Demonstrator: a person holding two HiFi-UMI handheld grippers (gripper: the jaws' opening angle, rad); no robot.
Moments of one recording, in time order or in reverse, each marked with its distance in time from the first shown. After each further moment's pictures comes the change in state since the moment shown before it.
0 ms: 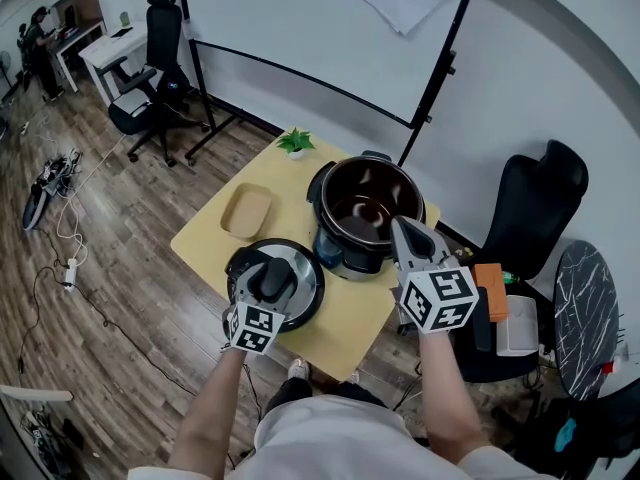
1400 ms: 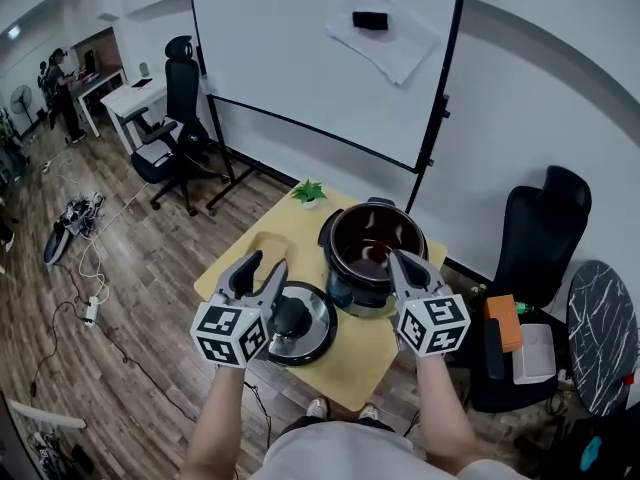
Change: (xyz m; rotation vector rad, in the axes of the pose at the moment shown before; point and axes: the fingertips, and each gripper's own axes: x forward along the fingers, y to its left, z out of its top) left arm -0.112 0.074 0.212 -0.321 -0.390 0.063; right arm -0.001 0.009 0.015 0.051 -0.084 0.015
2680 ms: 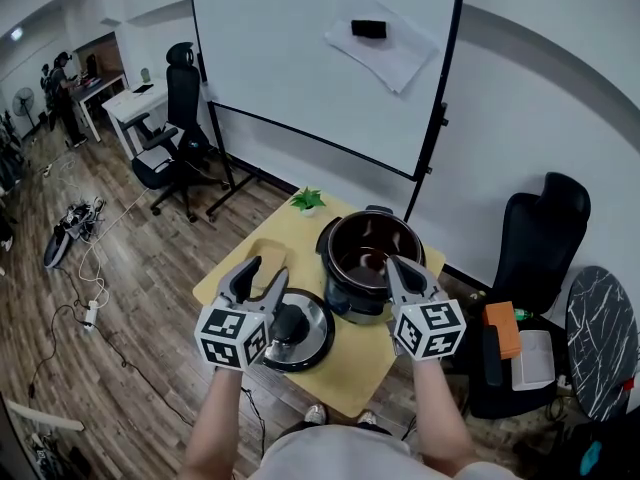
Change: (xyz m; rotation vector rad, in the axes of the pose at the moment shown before) left arm 0.007 -0.005 -0.004 0.071 0.041 -0.004; right arm 0.002 -0.004 0.003 -0.002 -0.010 0.003
